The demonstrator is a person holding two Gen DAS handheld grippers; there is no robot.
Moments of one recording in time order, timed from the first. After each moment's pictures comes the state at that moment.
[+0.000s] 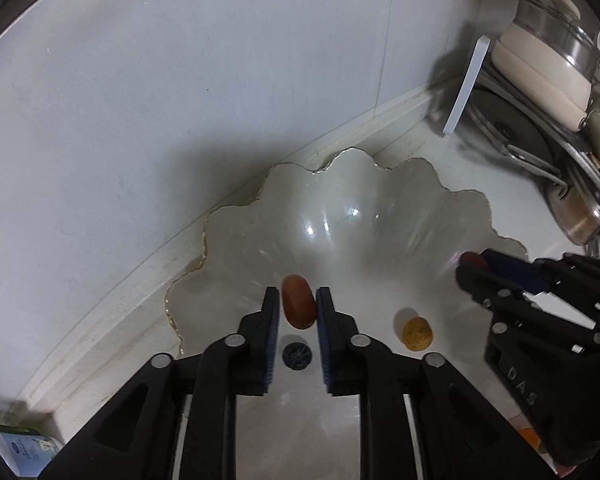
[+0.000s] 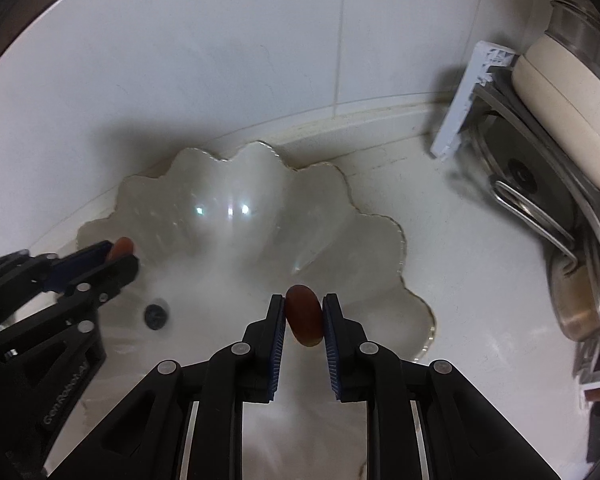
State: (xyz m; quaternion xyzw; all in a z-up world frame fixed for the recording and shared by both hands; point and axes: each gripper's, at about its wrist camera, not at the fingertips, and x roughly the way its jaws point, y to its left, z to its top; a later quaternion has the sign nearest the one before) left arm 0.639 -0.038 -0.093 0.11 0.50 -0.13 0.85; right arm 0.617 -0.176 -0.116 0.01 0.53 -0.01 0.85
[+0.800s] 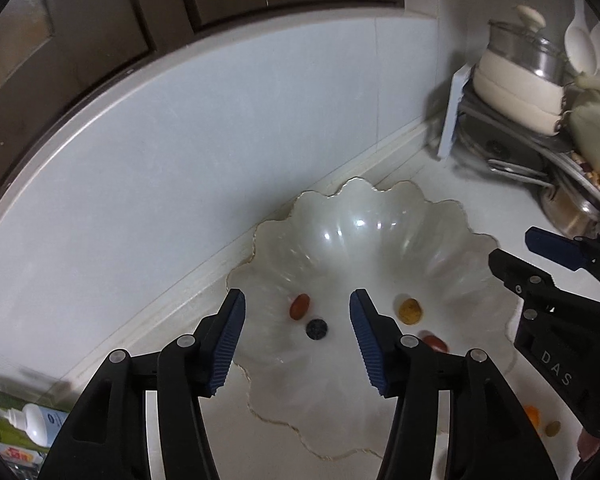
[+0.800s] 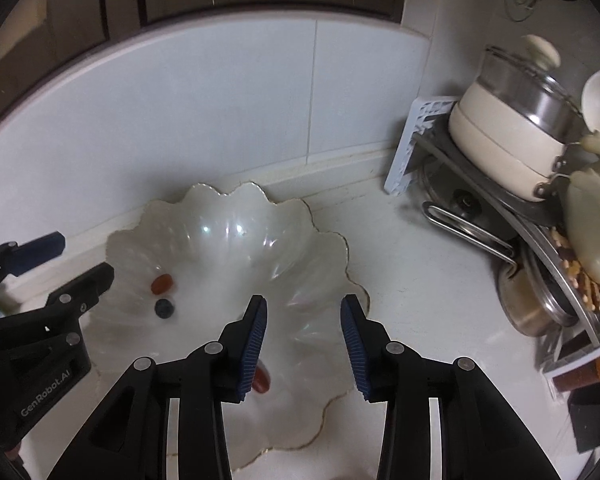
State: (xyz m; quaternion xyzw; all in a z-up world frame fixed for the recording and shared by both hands) left arm 0.574 -0.030 -0.033 0.13 0.44 -0.09 0.89; right arm 0.554 -0.183 -0.055 -0.01 0.46 -0.03 0.89
